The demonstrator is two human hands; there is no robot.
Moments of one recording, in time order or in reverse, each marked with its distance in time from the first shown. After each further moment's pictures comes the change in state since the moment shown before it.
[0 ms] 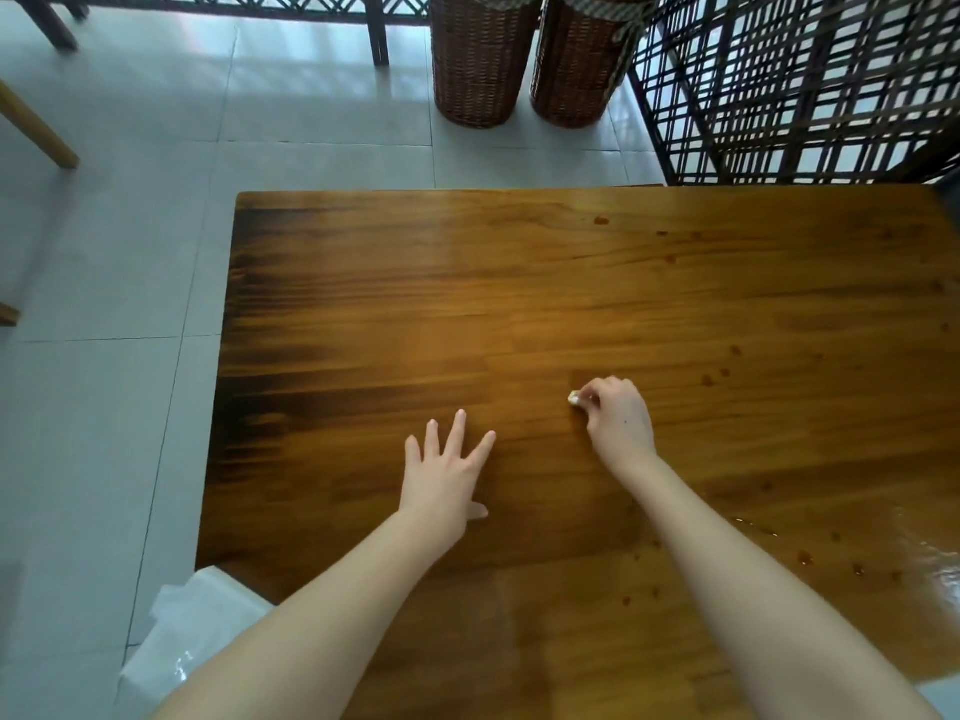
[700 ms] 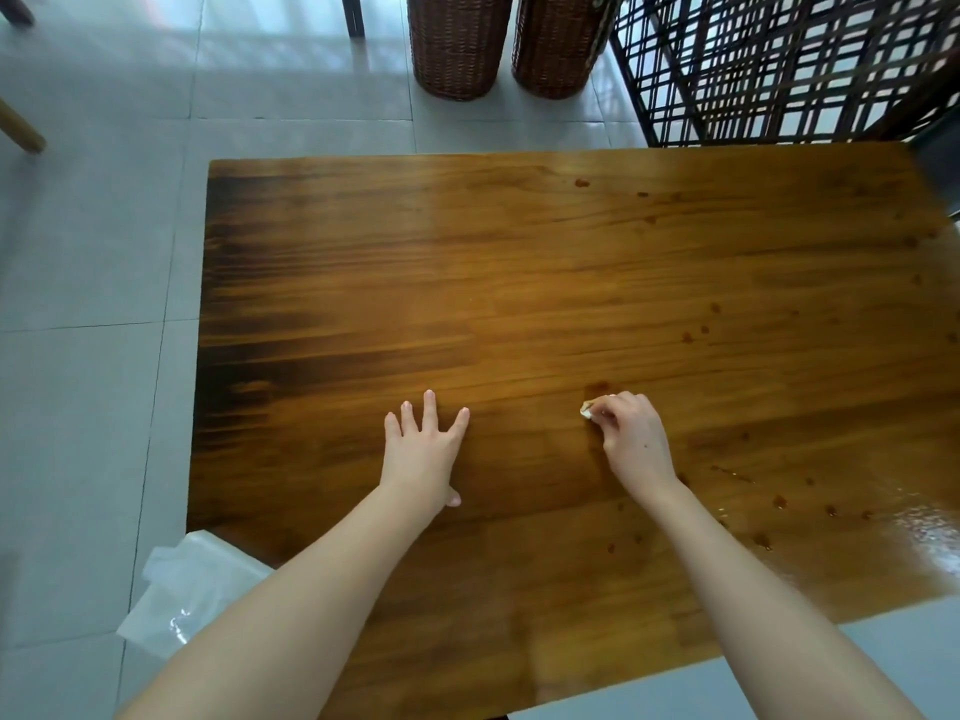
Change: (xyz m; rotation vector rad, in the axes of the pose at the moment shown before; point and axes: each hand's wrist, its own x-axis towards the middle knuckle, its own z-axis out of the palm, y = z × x) left_hand -0.006 0.001 0.017 0.090 -0.042 -0.067; right_hand -0.072 0.034 -0.012 0.011 -0.008 -0.006
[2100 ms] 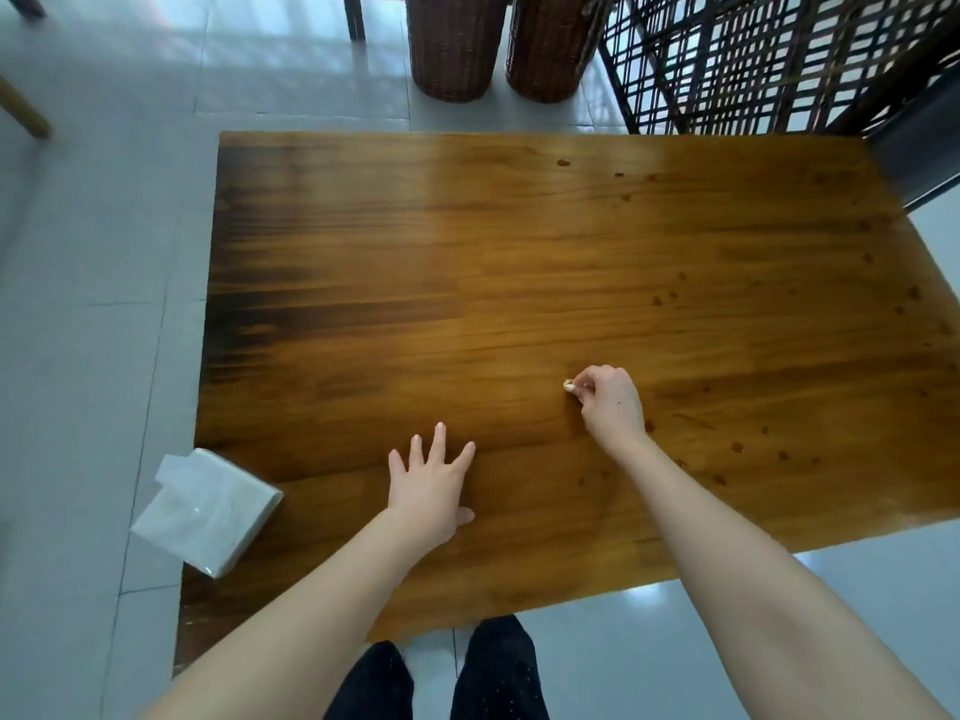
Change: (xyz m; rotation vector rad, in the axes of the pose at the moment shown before) left_hand -0.081 0.048 0.057 -0.160 -0.050 0.039; right_hand -0.027 -0.001 -0.007 -0.015 -0.052 0.145
